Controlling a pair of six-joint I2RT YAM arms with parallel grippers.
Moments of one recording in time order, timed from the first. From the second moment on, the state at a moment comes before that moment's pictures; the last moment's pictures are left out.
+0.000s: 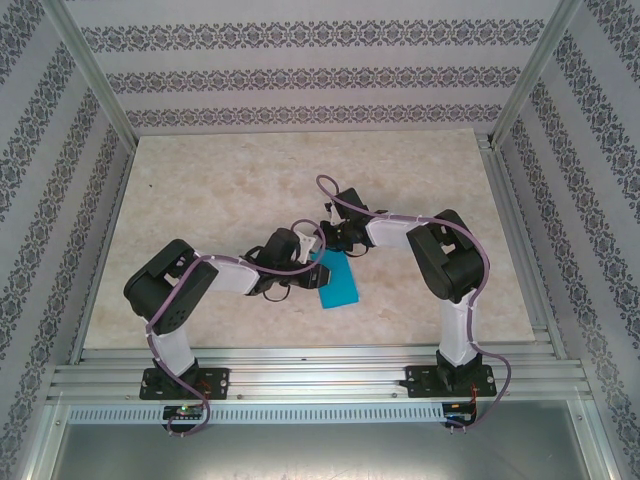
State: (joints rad) left arm -0.70 1.80 0.75 0.28 0.45 -0.53; right arm 0.54 2.02 1.18 -0.14 -0.39 0.60
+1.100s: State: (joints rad) left arm -0.79 1.72 0.69 0.20 0.44 -0.52; right arm 0.54 2.02 1.18 -0.15 -0.38 0.60
